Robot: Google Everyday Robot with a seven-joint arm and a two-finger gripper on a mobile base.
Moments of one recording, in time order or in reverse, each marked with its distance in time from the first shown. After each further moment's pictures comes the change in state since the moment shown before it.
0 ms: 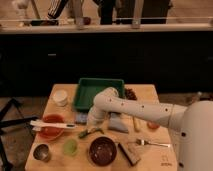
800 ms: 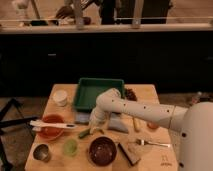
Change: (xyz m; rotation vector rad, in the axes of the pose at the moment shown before) arm 0.016 0.004 0.007 -0.022 -0.002 0.028
